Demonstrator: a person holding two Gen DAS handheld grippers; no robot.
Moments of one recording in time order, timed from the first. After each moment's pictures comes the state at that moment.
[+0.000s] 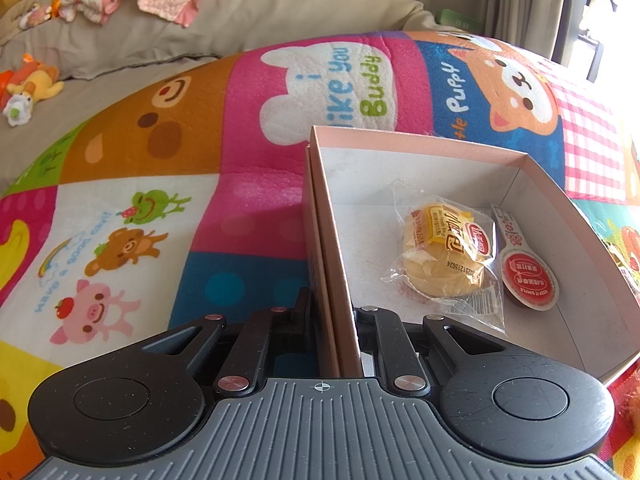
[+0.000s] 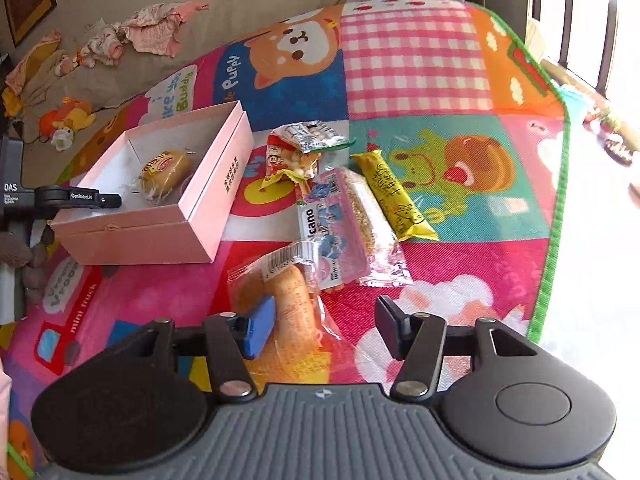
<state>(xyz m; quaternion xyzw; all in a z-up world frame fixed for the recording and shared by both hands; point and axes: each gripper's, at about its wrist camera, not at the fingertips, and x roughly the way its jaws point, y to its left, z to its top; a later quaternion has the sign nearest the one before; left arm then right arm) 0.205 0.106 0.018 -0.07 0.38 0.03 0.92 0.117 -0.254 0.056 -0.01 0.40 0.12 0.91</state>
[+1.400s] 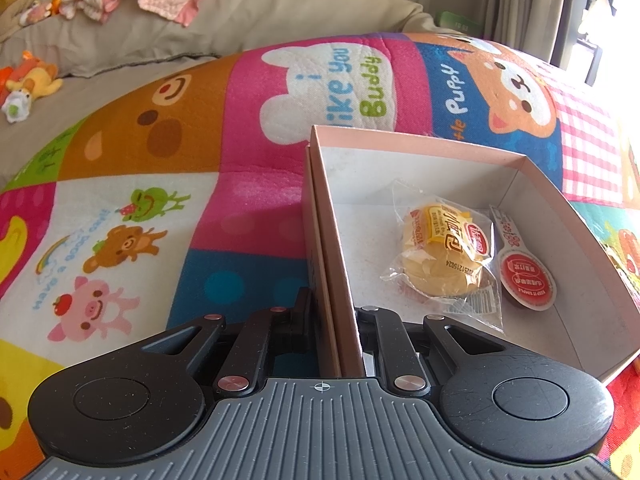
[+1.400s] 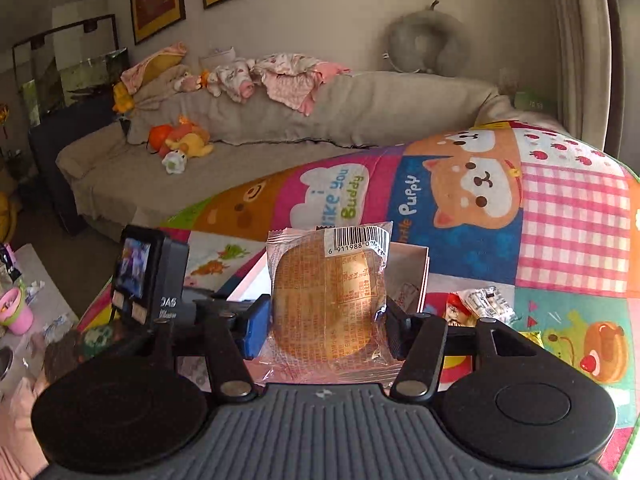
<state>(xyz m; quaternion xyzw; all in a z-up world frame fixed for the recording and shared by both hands) 0.203 0.104 0.018 -0.07 0.38 0.02 0.92 0.153 -0.124 0.155 -0.03 0.30 0.28 0.91</state>
